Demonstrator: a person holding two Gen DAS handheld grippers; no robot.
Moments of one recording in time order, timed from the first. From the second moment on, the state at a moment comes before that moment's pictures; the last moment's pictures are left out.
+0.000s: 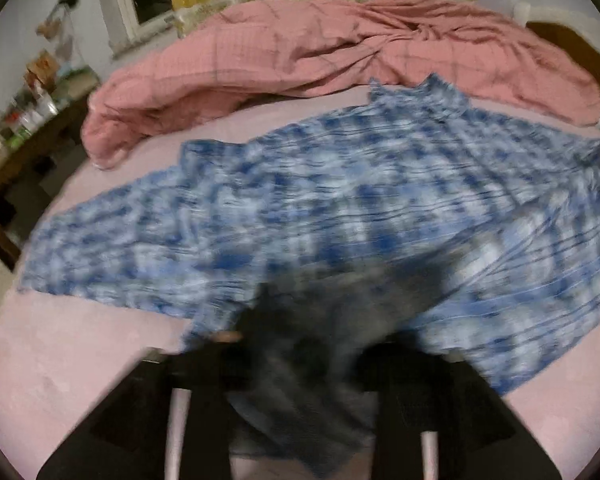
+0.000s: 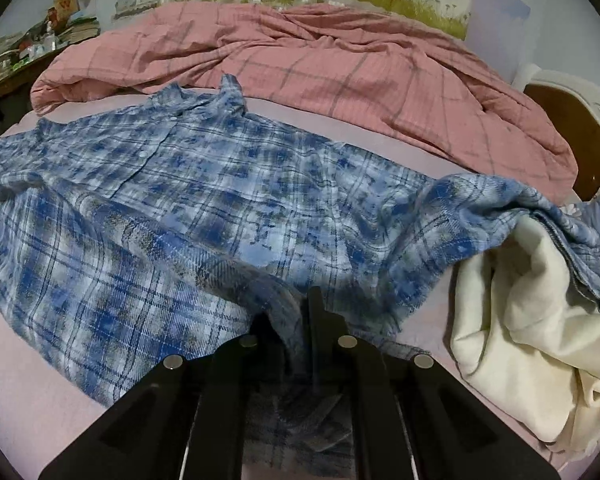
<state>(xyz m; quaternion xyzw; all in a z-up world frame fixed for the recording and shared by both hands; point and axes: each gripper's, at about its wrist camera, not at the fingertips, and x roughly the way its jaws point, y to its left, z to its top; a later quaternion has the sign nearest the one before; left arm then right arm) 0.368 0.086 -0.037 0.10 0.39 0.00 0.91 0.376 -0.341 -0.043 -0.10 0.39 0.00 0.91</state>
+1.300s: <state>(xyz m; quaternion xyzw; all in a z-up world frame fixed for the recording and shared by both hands) 0.353 0.119 -0.053 0.04 0.41 -0.02 0.91 0.352 -0.379 -0.051 0.00 0.37 -0.06 0.93</state>
